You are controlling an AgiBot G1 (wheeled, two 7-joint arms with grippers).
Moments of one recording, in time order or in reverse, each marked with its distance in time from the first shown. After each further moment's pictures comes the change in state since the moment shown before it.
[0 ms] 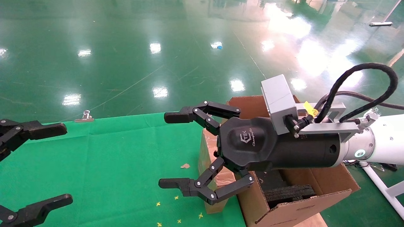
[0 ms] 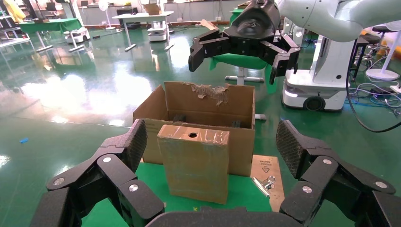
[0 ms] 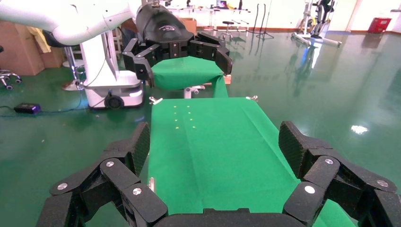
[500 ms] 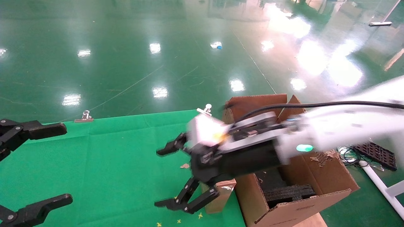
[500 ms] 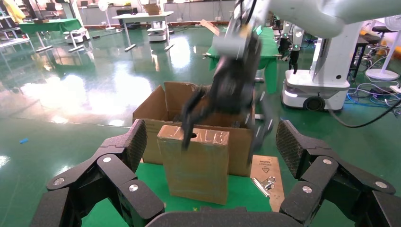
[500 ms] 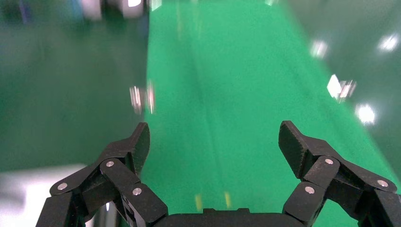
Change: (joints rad) left arm -0.001 0.000 0.001 0.001 -0.001 0.000 0.001; right arm 0.284 -0.156 -0.277 0.050 -0.499 -0.026 0.204
